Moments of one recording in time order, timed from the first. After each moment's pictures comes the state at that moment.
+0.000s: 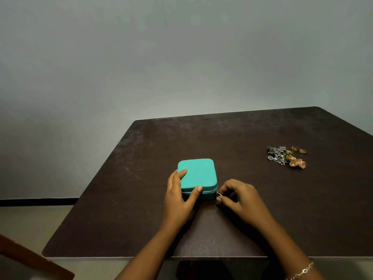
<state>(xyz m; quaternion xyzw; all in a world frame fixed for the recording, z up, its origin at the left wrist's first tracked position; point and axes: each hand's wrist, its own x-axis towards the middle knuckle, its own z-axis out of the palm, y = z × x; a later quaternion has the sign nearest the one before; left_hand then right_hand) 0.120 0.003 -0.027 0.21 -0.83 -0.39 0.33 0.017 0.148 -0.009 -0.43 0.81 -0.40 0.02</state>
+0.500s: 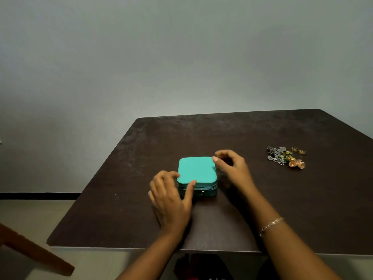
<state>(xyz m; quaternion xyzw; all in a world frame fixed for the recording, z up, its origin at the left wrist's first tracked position) 0.130 0.017 -0.021 0.30 -0.81 -0.12 0.49 -0.017 0.099 0.004 -0.28 0.71 -0.64 0.10</state>
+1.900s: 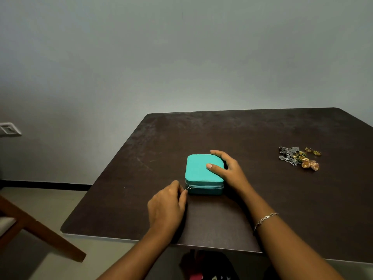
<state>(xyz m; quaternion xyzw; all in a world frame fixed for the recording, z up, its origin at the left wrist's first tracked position) 0.164 0.010 -0.002 0.35 -0.91 -0.10 0.22 -0.020 0.080 -0.023 -0.34 0.66 -0.63 0.22</state>
